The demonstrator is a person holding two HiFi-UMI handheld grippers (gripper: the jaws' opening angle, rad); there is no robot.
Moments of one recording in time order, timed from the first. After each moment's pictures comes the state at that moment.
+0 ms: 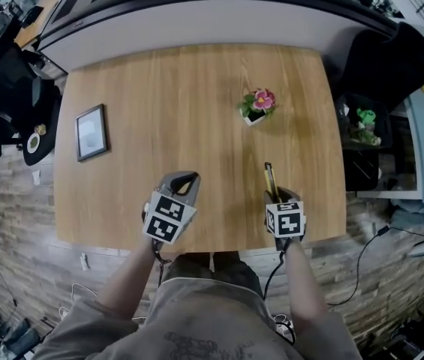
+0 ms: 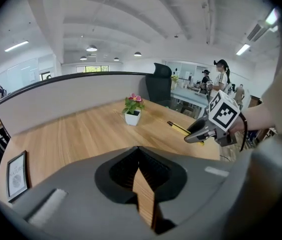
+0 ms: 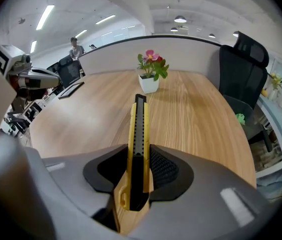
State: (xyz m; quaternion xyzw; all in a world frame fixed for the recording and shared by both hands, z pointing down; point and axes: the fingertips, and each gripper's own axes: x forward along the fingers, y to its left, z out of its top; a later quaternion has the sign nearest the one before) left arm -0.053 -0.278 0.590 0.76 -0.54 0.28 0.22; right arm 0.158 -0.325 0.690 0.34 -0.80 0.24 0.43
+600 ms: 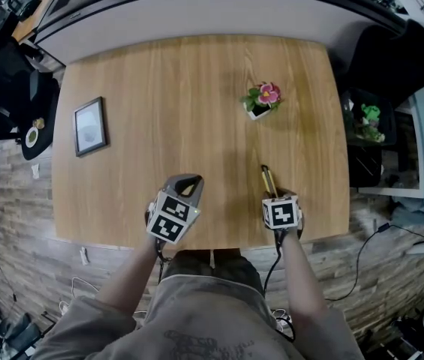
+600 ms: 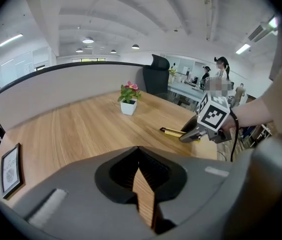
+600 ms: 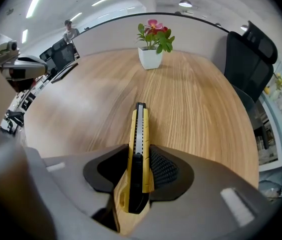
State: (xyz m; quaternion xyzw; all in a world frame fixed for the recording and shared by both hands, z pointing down) left arm -0.046 -0.266 0.624 0.76 -0.52 0.30 0.25; right arm 0.160 -0.315 0.742 0.33 -0.76 0.26 0.50
